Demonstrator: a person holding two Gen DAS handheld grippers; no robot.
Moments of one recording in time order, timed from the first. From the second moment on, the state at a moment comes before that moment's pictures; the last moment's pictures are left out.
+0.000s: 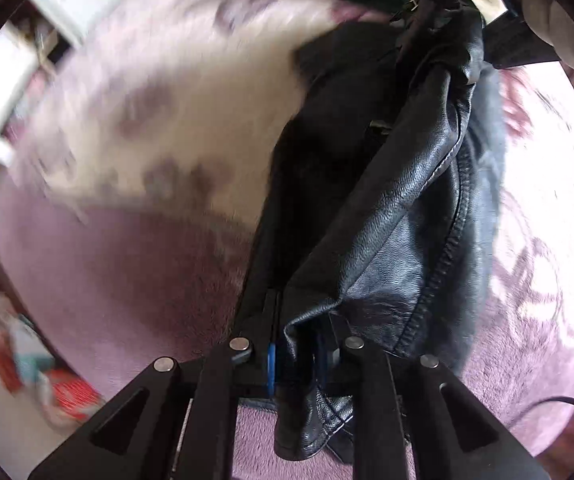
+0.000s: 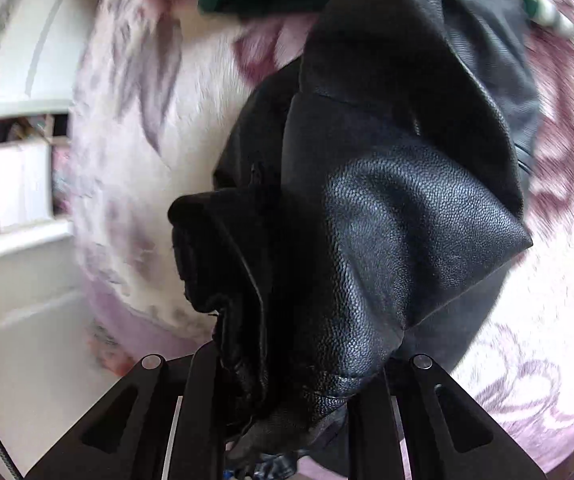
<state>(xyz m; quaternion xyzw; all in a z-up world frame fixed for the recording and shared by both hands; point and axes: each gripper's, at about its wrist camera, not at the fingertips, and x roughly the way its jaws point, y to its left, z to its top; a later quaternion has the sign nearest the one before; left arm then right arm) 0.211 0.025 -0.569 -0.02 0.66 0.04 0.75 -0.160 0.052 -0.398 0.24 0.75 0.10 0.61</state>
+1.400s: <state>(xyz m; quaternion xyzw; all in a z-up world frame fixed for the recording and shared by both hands) 0.194 0.092 -0.591 -0.20 0.70 0.00 0.68 -0.191 -0.025 -0.383 0.31 0.69 0.16 0.63</state>
